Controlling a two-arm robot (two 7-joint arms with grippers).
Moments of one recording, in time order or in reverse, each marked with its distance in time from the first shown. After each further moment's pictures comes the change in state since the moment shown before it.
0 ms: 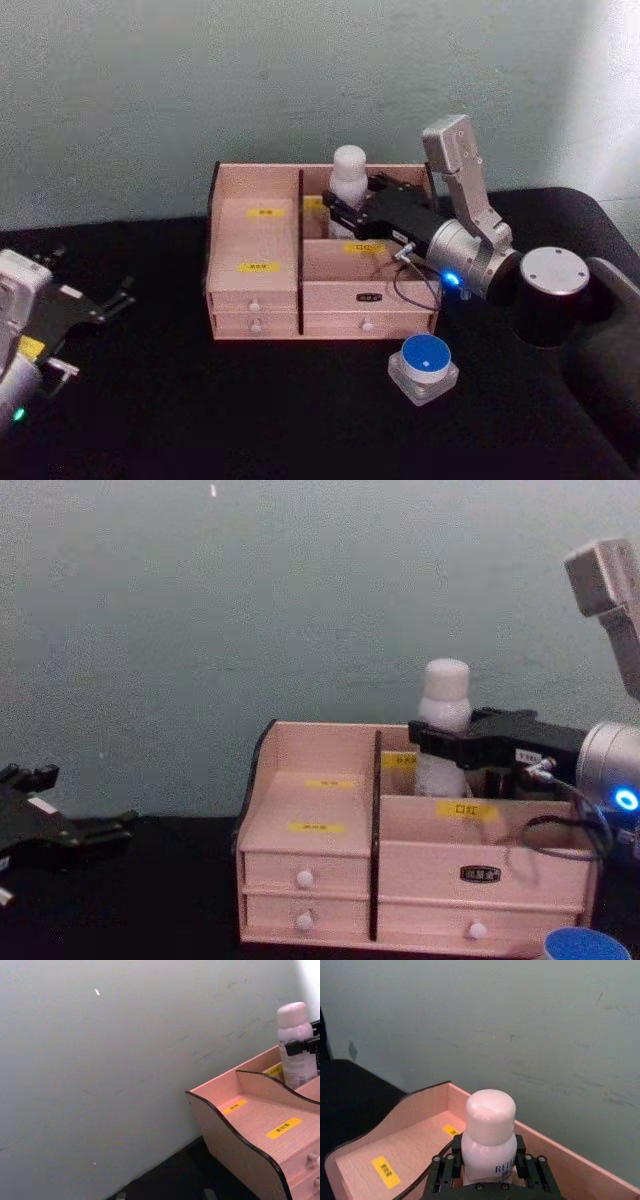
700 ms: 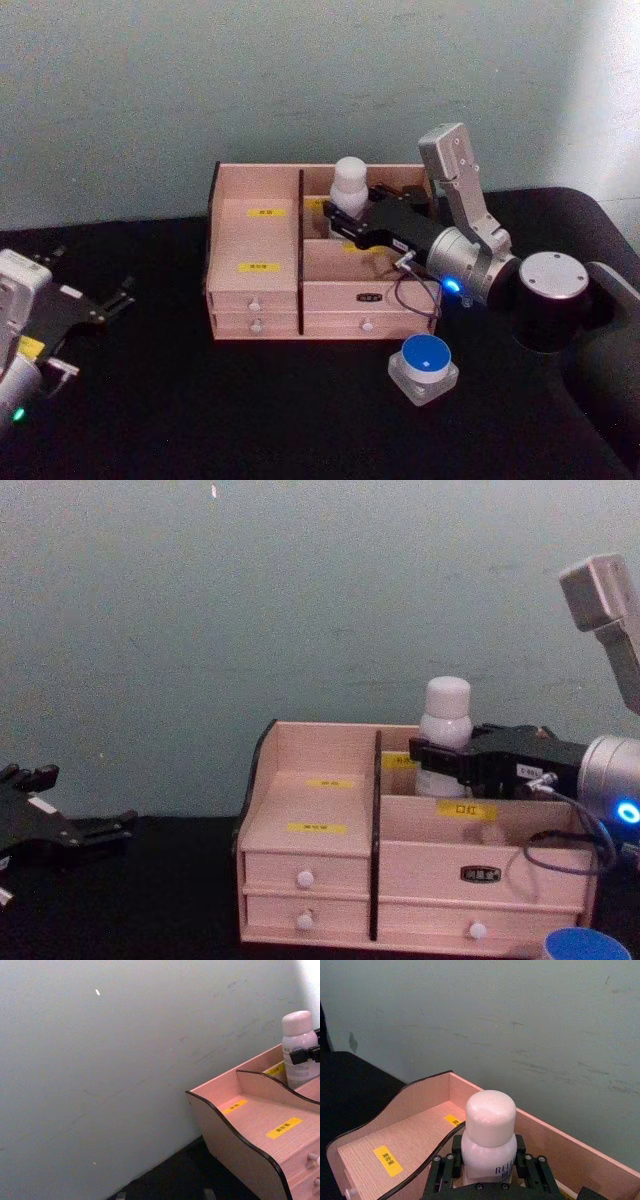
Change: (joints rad) left arm 0.000 0.000 0.000 0.000 0.000 0.000 0.000; right arm -0.010 -0.001 0.005 0.000 -0.015 0.026 0.005
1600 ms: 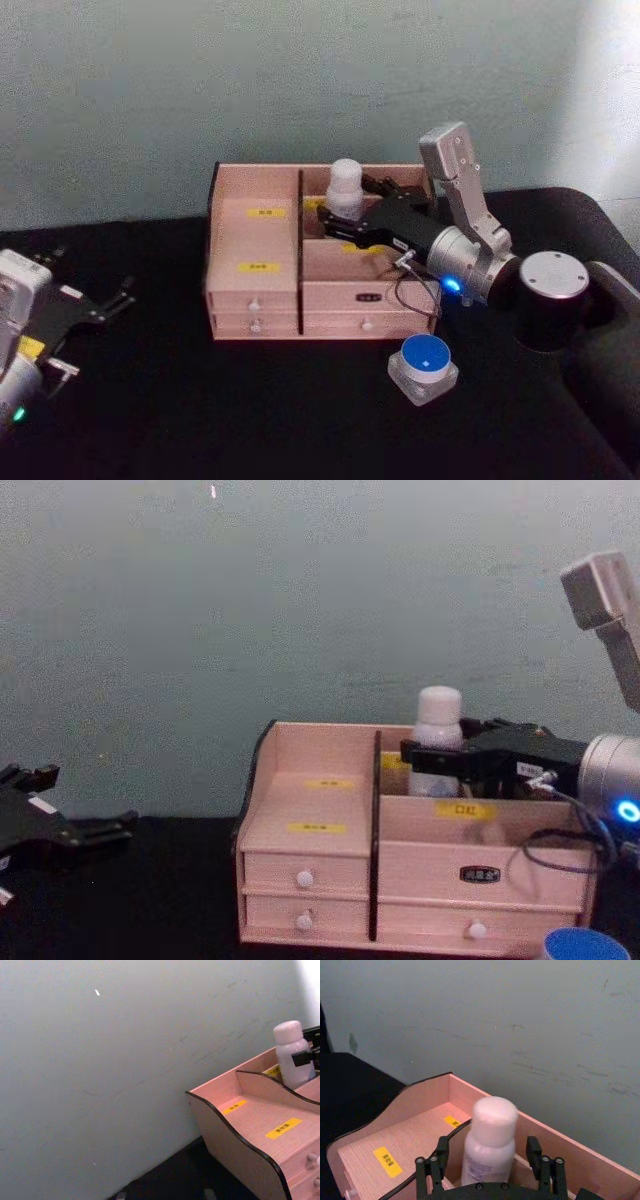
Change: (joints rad) left arm 0.000 0.000 0.000 0.000 0.000 0.000 0.000; right arm 0.000 0.001 -0.002 -0.001 0.002 -0.004 0.000
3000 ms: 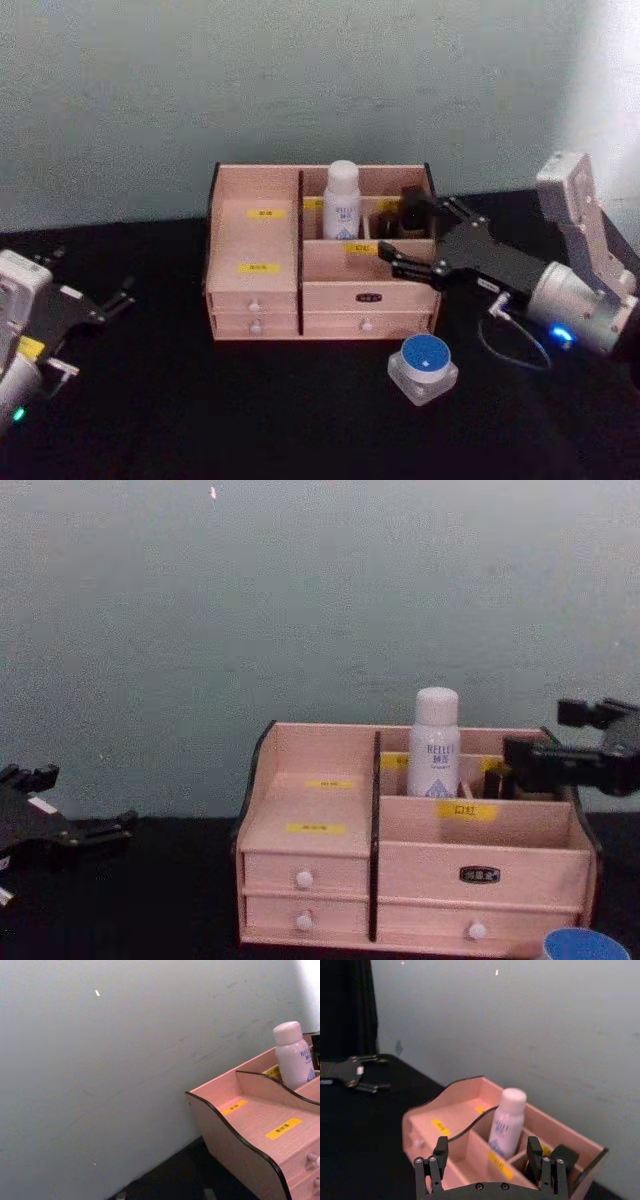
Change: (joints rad) left arm 0.000 0.000 0.000 0.000 0.000 0.000 0.000; right arm -0.319 0.275 0.089 -0.494 0.130 0.037 0.097
